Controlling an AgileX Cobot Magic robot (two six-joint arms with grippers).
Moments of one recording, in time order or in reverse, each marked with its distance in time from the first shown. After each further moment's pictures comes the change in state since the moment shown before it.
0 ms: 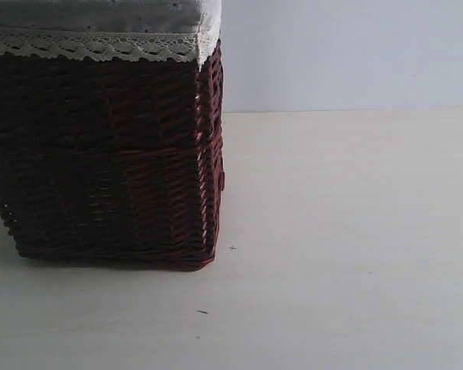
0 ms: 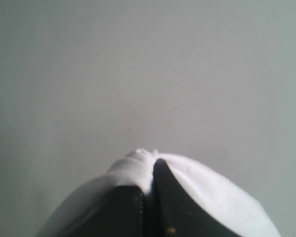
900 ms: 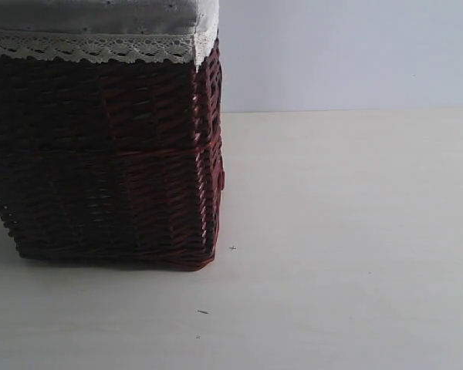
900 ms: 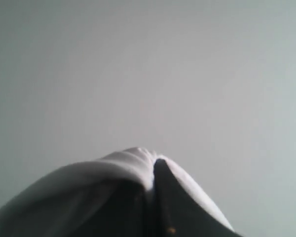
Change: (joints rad) left arm 0.000 0.000 0.000 0.000 -0.005 -0.004; right arm 0.000 -0.133 -0.210 0.082 0.402 -0.398
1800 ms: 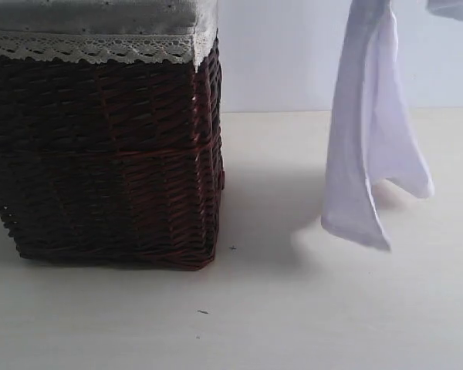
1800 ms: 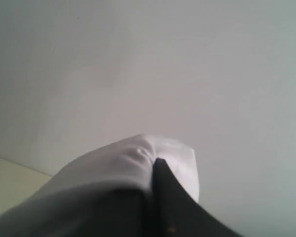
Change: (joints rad) left arm 0.000 0.000 0.000 0.000 0.015 -0.006; right arm -0.010 0.294 0.000 0.853 0.734 -1.112
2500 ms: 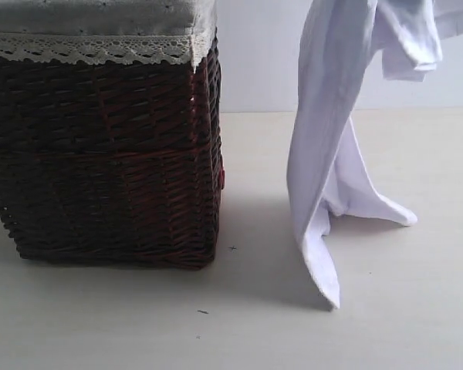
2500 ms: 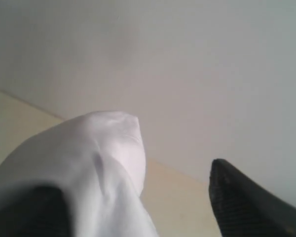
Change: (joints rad) left arm 0.000 0.000 0.000 0.000 0.048 -0.009; right arm 0.000 0.002 0.000 0.238 0.113 -0.107
